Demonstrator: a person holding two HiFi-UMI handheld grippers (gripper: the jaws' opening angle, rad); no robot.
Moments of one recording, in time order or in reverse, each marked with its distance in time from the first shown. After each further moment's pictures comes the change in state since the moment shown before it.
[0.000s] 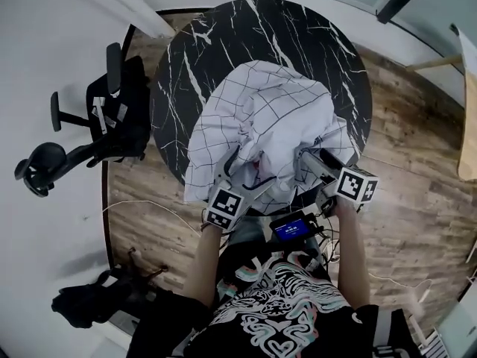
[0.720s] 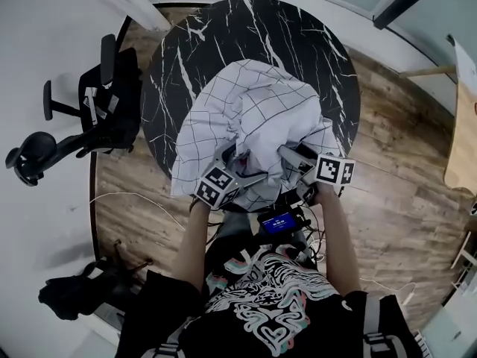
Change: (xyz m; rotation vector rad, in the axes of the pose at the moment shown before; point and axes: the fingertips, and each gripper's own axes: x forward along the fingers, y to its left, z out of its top) left arm 0.039 -0.011 -0.031 -0.106 0.149 -0.182; right arm 0.037 -0.001 -0.013 0.043 0.158 0.086
